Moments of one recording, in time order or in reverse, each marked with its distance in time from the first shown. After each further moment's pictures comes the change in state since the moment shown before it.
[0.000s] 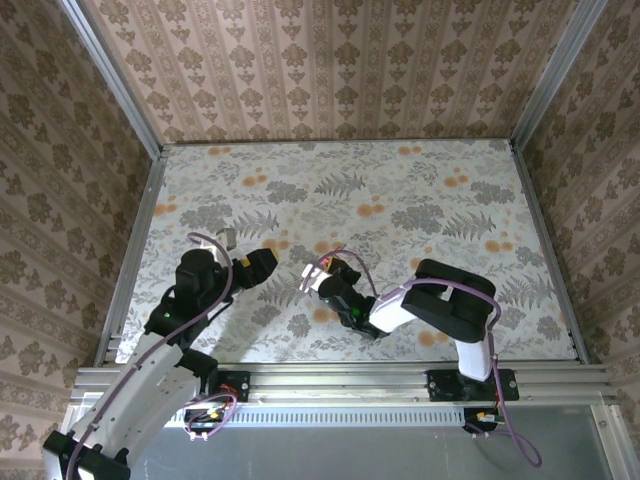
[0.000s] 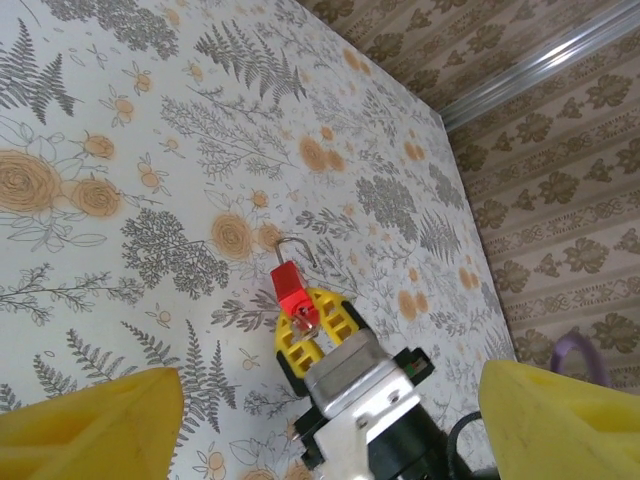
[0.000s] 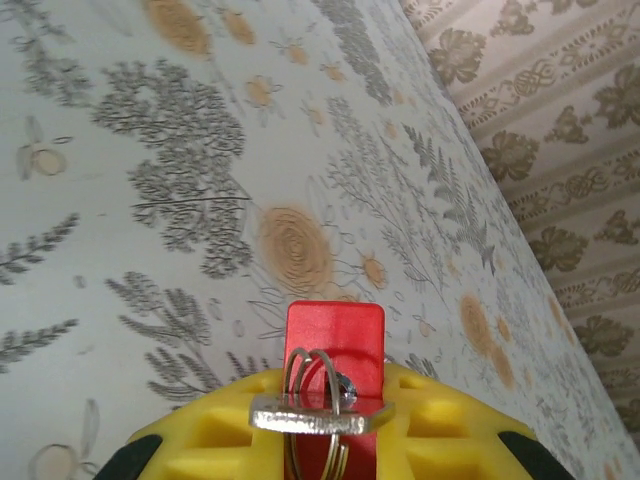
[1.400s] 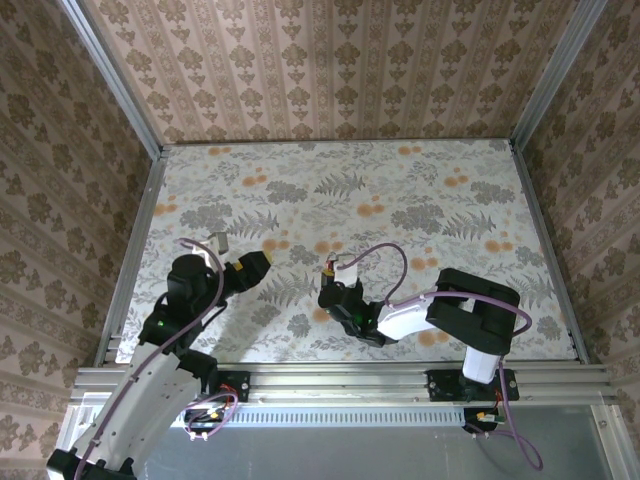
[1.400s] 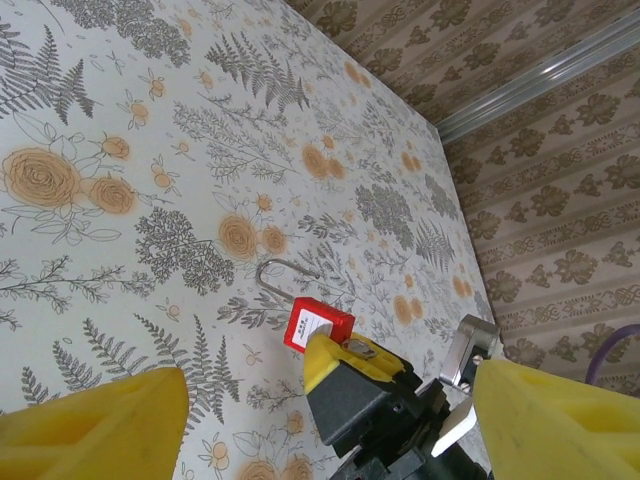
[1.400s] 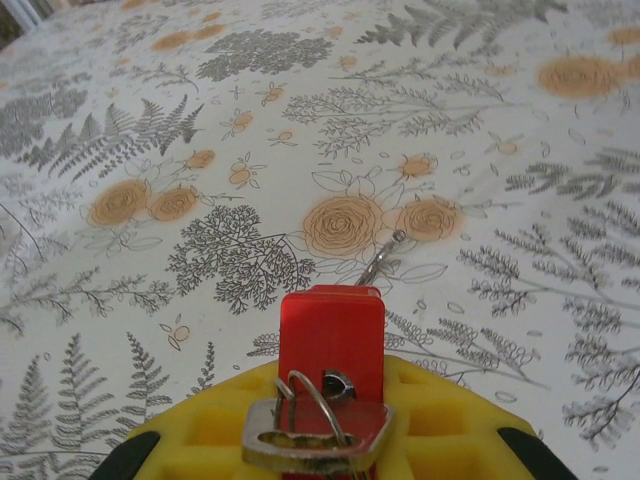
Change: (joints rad) left arm 0.045 -0.088 -0.015 -0.058 0.035 -0.011; right arm 0.069 -0.158 -0.051 -0.195 -0.006 1.260
